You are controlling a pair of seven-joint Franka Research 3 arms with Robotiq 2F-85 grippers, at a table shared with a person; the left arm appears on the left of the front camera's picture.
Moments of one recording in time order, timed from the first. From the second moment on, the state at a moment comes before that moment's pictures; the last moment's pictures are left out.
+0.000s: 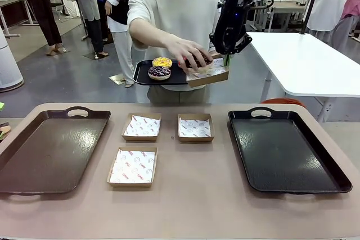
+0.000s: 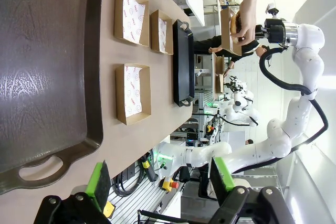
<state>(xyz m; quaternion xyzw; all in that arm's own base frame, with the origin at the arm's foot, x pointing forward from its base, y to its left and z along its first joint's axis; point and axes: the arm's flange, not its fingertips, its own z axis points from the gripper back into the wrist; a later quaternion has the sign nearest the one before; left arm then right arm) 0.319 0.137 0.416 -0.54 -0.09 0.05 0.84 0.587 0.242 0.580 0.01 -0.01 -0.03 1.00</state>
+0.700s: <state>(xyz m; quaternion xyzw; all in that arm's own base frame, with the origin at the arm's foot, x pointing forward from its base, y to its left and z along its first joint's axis) 0.319 0.137 0.416 -0.54 -0.09 0.05 0.84 0.587 0.242 0.580 0.01 -0.01 -0.03 1.00</state>
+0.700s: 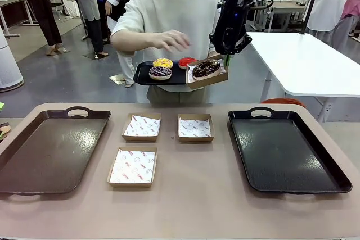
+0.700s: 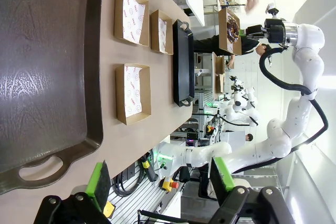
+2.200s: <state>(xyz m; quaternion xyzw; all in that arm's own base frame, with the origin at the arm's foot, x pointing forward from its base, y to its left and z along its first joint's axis) 0.419 -0.158 0.479 -0.11 -0.03 -0.05 0.99 0.473 0.066 0.526 0.05 0.04 -0.02 1.00</state>
